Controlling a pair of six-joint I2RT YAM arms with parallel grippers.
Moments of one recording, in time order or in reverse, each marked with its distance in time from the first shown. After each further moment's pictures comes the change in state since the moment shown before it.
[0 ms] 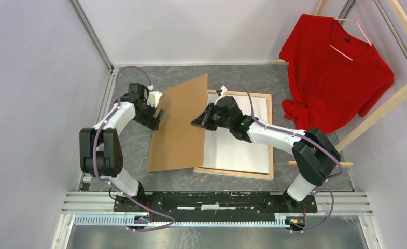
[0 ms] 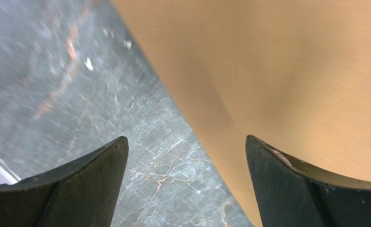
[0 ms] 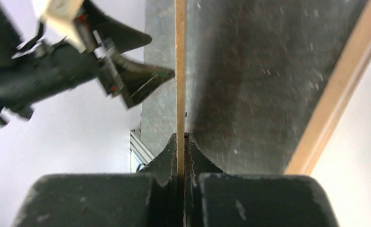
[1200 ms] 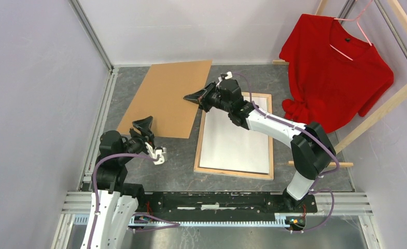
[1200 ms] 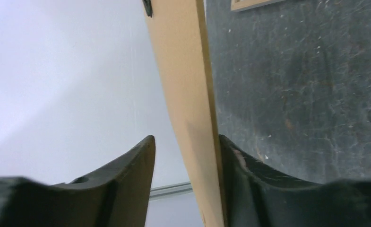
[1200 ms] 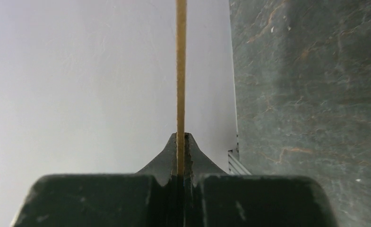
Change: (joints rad) left arm -0.043 -1.184 -0.518 0.166 0.467 1.081; right arm -0.071 0.065 0.201 0.076 -0.061 0.386
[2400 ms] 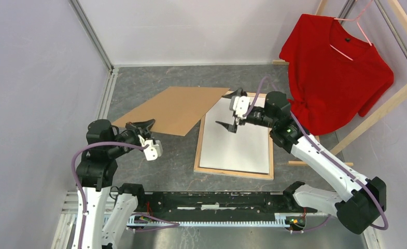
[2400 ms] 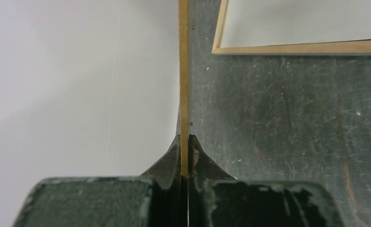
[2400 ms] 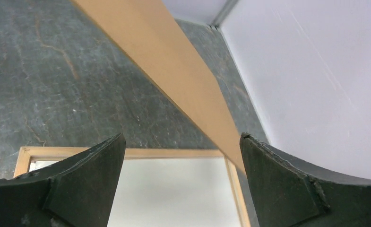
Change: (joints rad) left arm 0.000 0.142 0.334 -0.245 0.121 -0.170; right arm -0.133 -0.605 -0.308 -0.187 -0.389 -1.983
